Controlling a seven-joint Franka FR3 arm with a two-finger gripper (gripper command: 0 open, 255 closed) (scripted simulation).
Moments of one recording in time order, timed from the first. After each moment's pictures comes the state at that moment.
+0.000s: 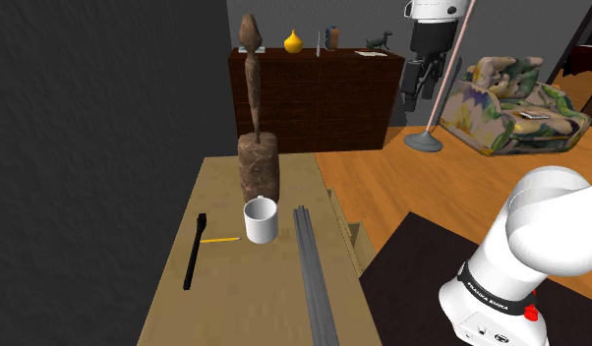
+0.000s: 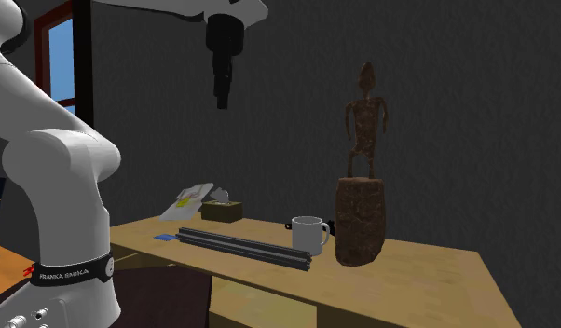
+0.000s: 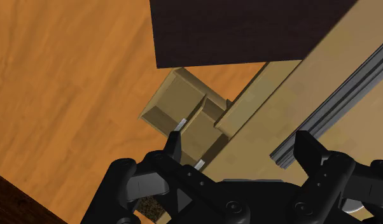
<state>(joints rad) 0.00 -0.78 -0.07 -2.30 -0.12 1.46 -0.01</state>
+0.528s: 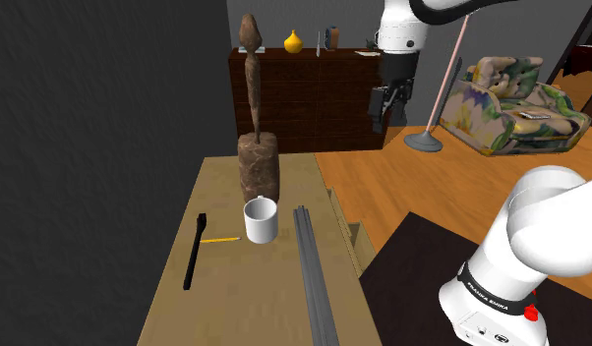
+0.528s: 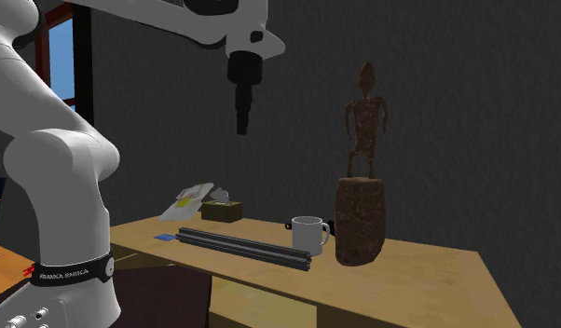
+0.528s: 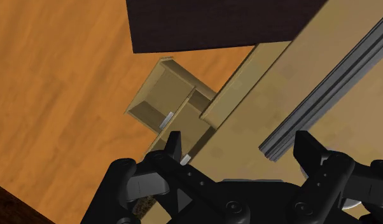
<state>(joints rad) 0.03 -0.68 -0.03 -2.38 -0.07 1.64 0.07</state>
